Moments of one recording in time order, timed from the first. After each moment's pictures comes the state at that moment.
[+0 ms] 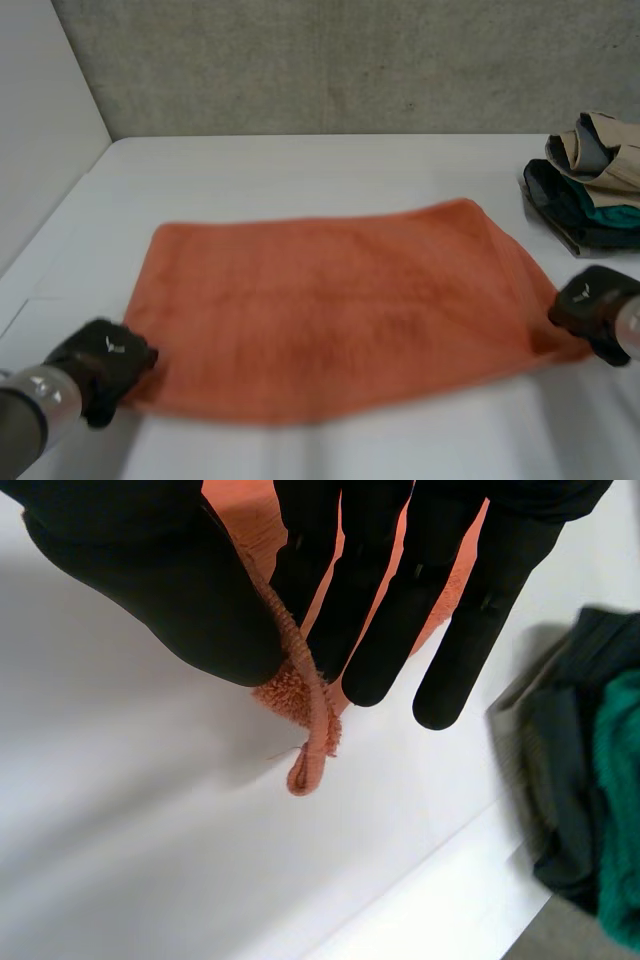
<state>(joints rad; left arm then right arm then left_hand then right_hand) 4.54 -1.59 -2.03 2.89 -1.50 4.00 1.65 -1.34 1.70 0.38 1.51 1.95 1.15 1.20 1.20 1.20 0.99 1.12 1.19 1.20 1.20 1.02</state>
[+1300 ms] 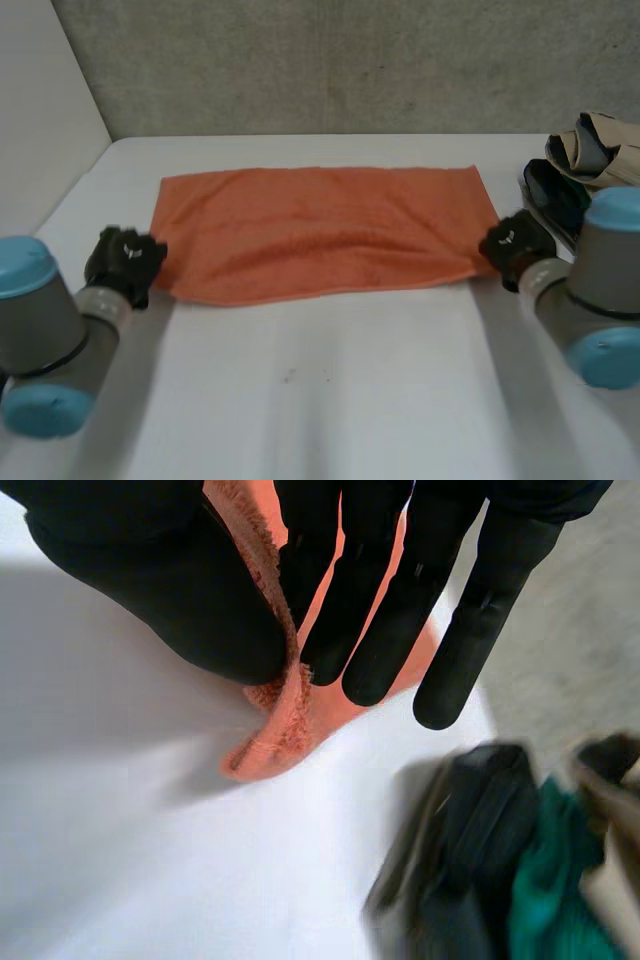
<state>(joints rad) 4.50 -1.93 -1.88 3.51 -1.58 3.86 1.80 -1.03 1.52 -0.07 1.51 2.16 1.15 1.20 1.20 1.20 1.00 1.12 1.19 1.20 1.20 1.02</state>
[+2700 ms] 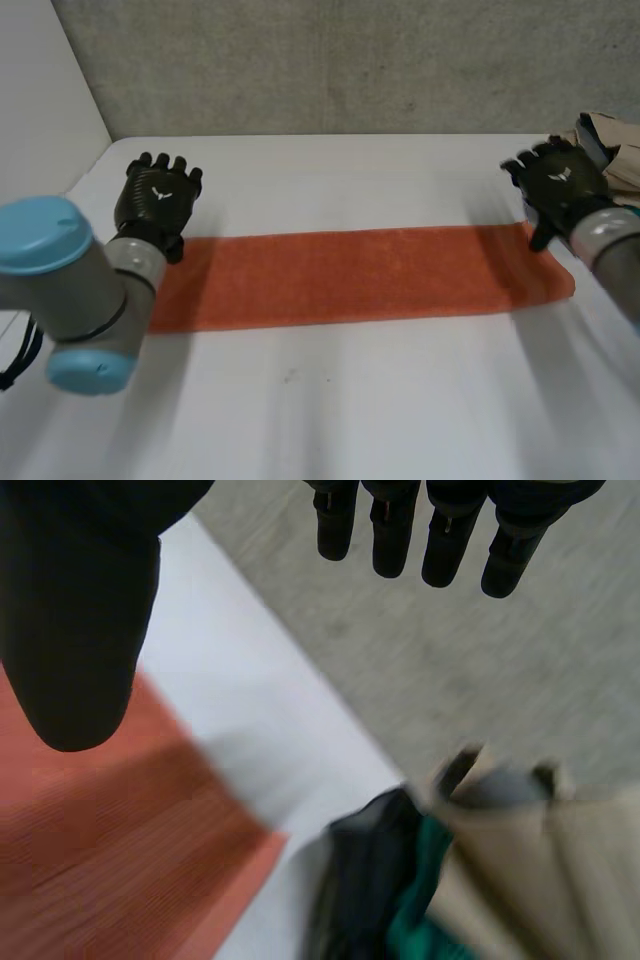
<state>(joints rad) 4.34 -1.96 -1.67 3.61 -1.65 3.74 1.67 -1.17 1.52 -0.18 1.31 2.54 0.19 0.20 0.21 0.20 0.05 0.23 0.21 0.22 0.22 0.04</state>
